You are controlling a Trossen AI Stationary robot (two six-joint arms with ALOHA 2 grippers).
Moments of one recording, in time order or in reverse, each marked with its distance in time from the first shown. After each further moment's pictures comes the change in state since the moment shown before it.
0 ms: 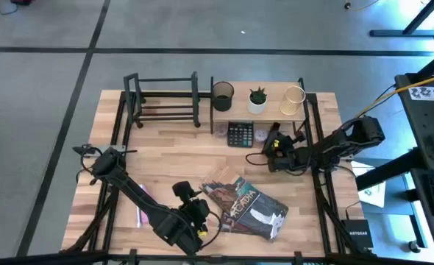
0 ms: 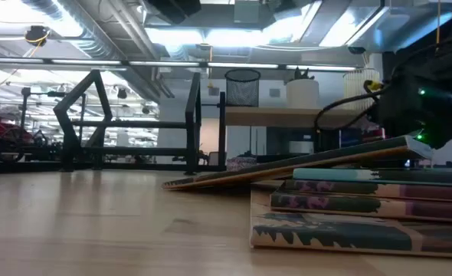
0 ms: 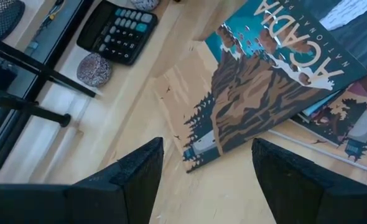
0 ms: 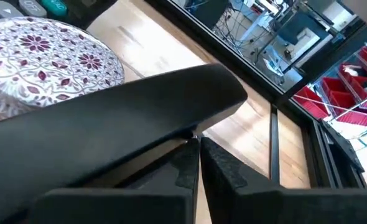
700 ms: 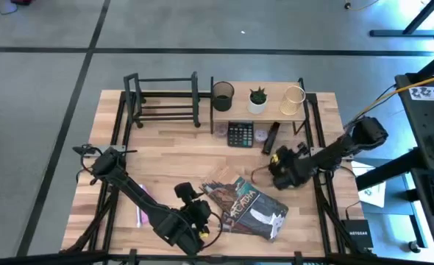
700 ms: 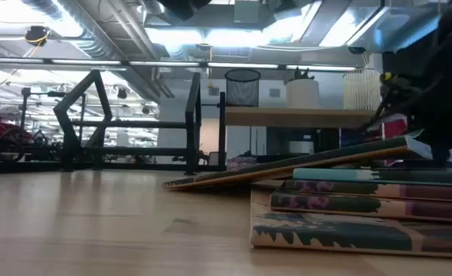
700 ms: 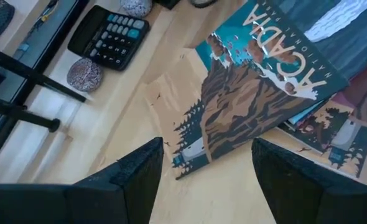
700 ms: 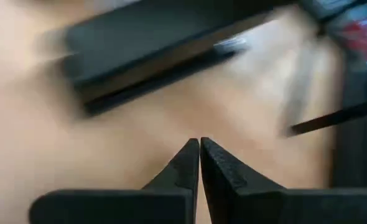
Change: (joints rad) left arm 0.000 0.000 0.001 0.053 0.001 0.023; right arm 0.407 -0.035 0.265 -0.722 -0.444 0.636
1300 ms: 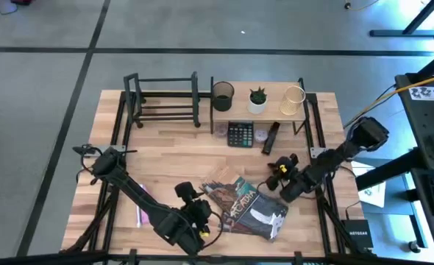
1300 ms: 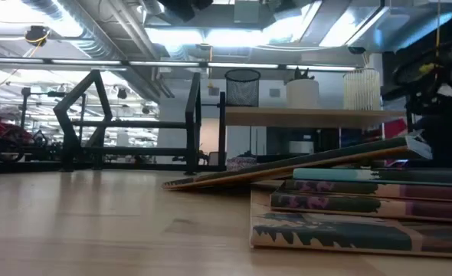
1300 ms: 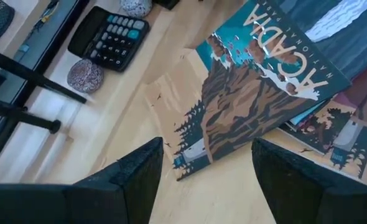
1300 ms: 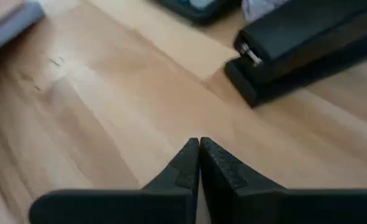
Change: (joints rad) left arm 0.002 0.000 0.000 0.003 0.000 0.015; right arm 0.088 -0.004 -0.290 0.902 0.176 -0.157
